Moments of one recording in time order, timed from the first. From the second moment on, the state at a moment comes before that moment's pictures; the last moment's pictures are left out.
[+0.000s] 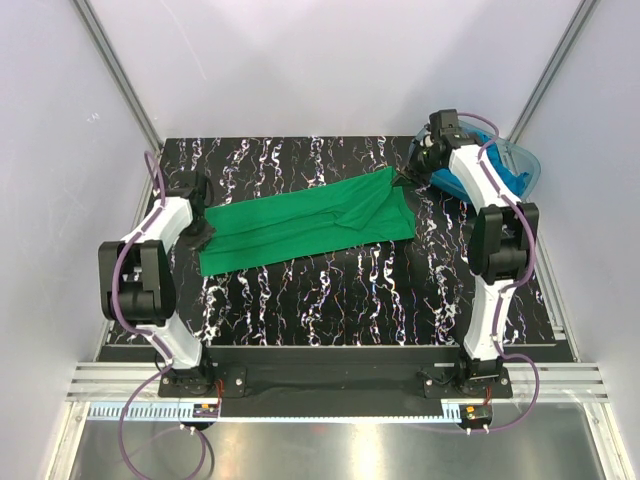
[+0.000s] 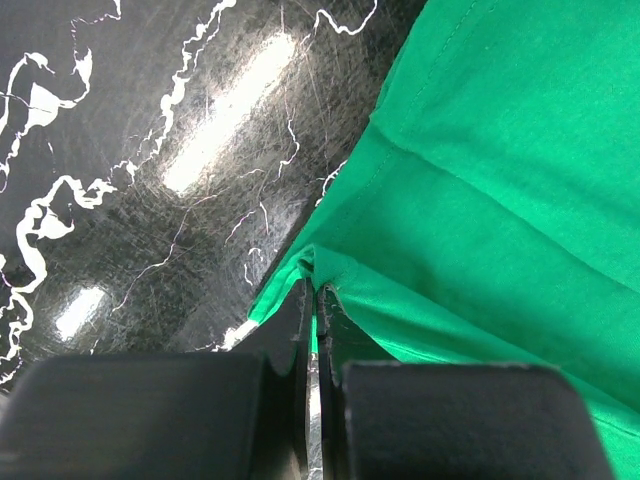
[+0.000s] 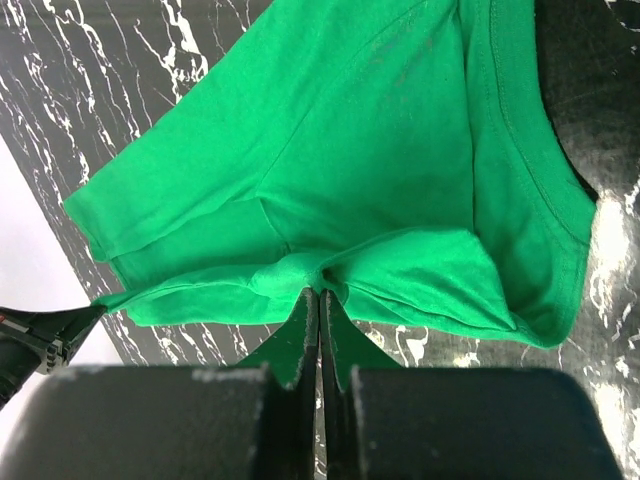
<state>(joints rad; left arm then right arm) 0.03 1.69 1.19 -0.79 -0.32 -0.68 0.12 2.09 1.89 -0.79 -0.38 0.58</state>
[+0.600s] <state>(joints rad) 0.05 1.76 1.26 -0.79 -0.32 -0.68 0.12 2.17 1.98 -0.77 -0.39 0.61</state>
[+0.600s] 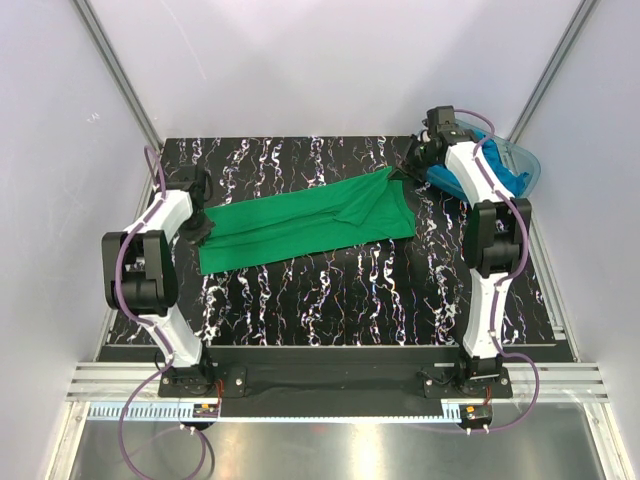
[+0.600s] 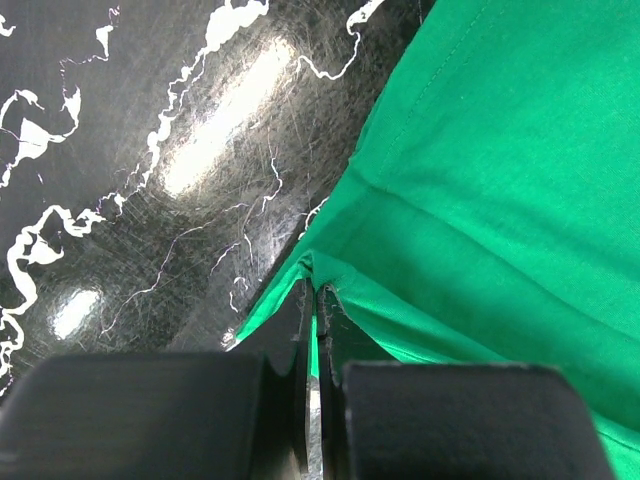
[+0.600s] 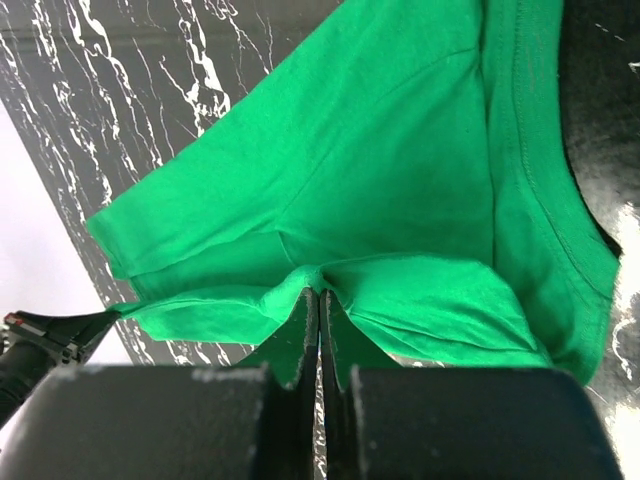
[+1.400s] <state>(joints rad) 0.06 1.82 1.30 -0.79 -0.32 -0.67 0.12 2.27 2.06 -0.74 -0.41 0.64</state>
